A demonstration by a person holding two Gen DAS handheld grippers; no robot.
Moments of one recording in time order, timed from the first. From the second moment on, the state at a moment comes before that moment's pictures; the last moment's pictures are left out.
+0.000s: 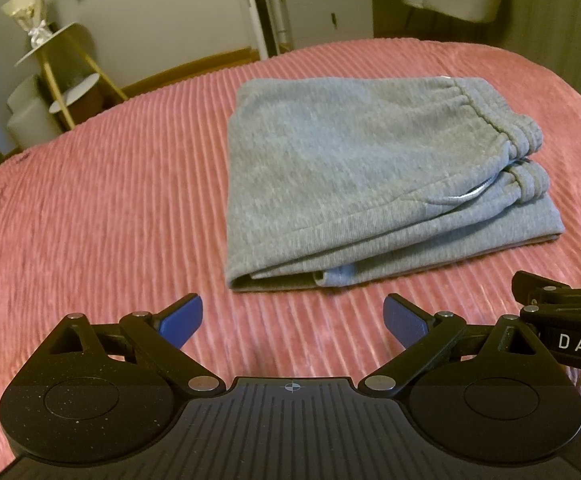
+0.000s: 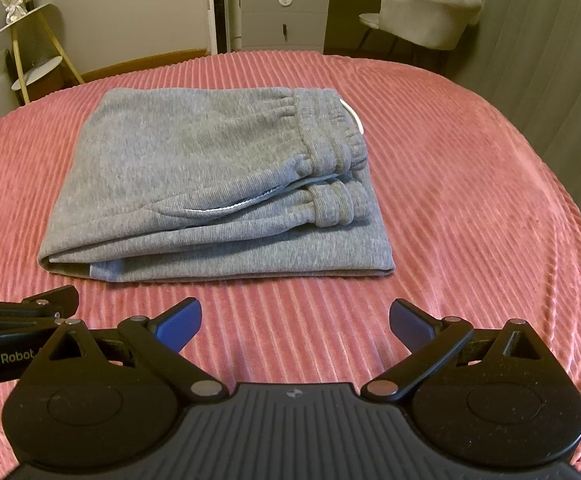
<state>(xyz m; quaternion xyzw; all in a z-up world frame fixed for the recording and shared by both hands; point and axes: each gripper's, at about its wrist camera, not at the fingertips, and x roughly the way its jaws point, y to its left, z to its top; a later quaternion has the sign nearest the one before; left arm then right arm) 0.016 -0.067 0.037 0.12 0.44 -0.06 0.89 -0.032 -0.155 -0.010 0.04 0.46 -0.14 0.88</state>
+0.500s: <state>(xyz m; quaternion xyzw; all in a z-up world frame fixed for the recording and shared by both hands) 0.017 -0.067 0.035 0.12 0.45 -0.06 0.88 -0.031 -0.155 -0.011 0.04 0.46 -0.14 0.87</state>
